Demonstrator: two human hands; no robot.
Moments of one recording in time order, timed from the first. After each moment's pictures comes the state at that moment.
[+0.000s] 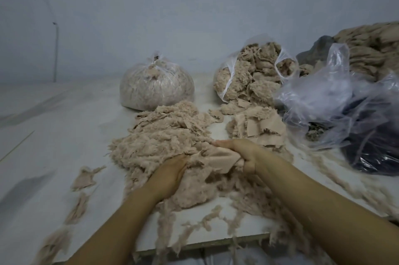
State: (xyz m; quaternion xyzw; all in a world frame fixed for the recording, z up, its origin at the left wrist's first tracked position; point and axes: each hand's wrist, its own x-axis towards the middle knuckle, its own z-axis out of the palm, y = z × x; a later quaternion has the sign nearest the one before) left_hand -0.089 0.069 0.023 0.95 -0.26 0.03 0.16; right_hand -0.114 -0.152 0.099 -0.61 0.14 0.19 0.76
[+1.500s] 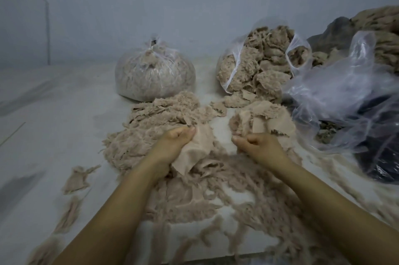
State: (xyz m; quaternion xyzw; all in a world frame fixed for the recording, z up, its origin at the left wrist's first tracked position) left_hand -0.081 0.032 0.107 0.71 -0.06 -0.09 0.69; right_hand -0.105 -0.196 0.089 -0.86 -0.02 -0.09 0.50
